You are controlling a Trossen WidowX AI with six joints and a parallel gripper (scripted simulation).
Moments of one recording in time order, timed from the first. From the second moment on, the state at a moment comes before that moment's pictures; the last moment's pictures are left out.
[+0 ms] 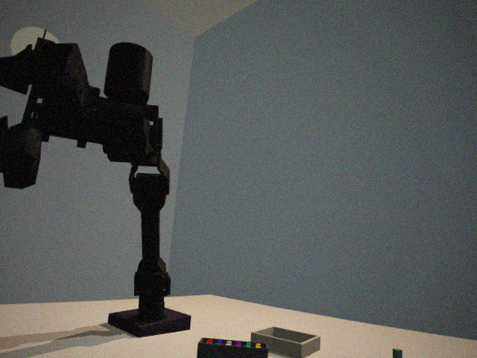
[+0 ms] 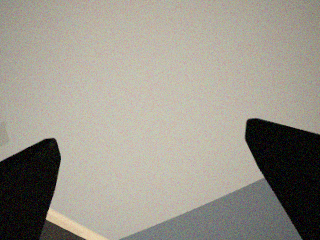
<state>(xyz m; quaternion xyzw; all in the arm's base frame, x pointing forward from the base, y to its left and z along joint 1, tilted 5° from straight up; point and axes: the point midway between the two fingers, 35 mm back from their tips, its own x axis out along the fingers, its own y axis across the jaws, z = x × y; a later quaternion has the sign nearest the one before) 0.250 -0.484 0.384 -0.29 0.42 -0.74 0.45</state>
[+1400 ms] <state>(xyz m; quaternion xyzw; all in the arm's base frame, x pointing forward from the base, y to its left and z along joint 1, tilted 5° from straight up) 0.332 -0.068 0.098 -0.65 0.40 0.54 0.35</state>
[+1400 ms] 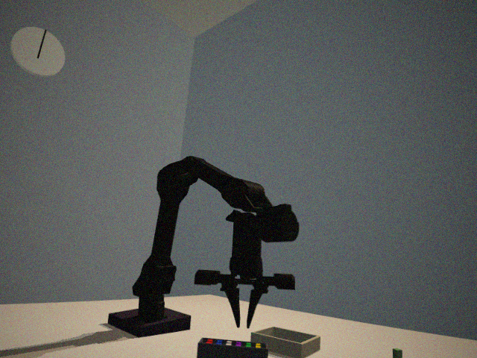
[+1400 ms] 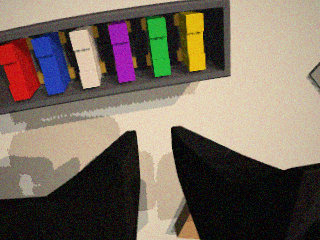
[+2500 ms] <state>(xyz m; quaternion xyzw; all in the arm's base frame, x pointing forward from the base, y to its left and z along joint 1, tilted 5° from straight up) 0.315 -0.052 0.075 -0.63 0.38 0.58 0.34</state>
